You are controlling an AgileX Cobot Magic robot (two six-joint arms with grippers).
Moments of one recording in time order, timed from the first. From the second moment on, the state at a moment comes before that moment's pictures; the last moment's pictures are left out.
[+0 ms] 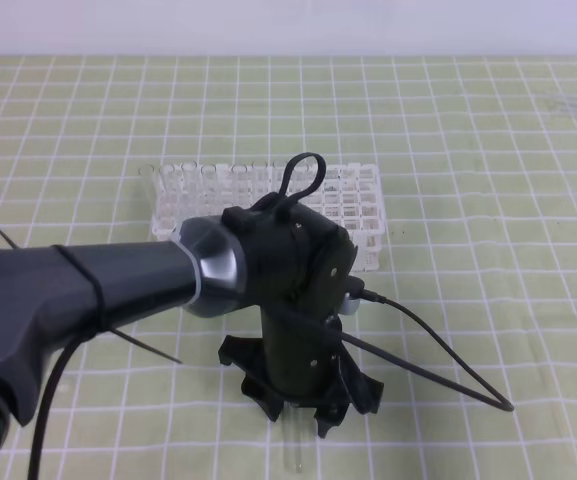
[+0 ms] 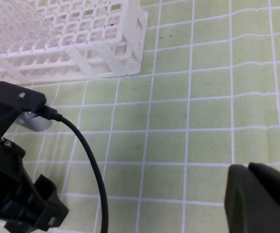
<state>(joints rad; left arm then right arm) -0.89 1.99 -1.36 -0.09 1.03 -0.34 0.17 0.77 -0.53 0.44 0.55 -0.09</state>
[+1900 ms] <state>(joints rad) -0.89 1.52 -1.30 0.04 0.93 -0.30 0.17 0.82 -0.61 0.49 0.63 -0.16</state>
